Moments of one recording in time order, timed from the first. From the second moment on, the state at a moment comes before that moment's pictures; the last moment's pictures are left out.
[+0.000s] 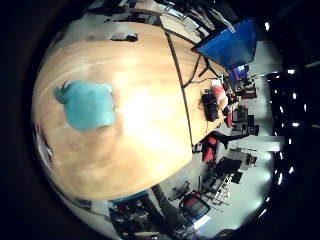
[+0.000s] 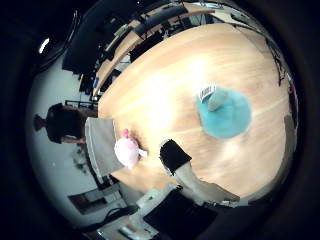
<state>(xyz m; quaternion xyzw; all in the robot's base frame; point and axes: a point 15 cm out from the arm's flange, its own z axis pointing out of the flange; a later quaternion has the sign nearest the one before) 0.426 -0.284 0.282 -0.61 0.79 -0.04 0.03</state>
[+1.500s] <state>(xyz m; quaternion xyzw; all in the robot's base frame) 0.409 -0.276 0.189 -0.60 0.80 0.05 0.01</state>
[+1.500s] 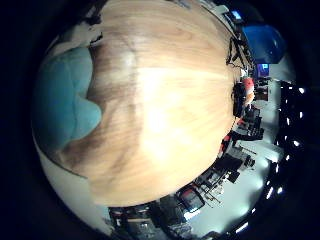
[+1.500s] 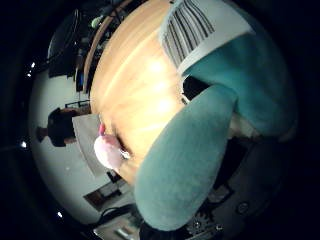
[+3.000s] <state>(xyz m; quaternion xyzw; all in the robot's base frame) 0.451 0.188 0.432 -0.83 0.56 0.01 0.06</state>
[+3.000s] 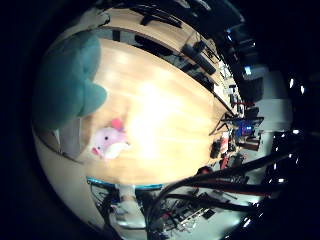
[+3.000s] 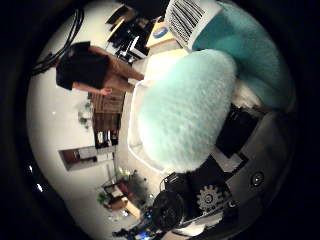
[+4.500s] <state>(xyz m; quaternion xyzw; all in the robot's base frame) 0.373 0.332 0.431 -0.91 0.40 -0.02 0.06</state>
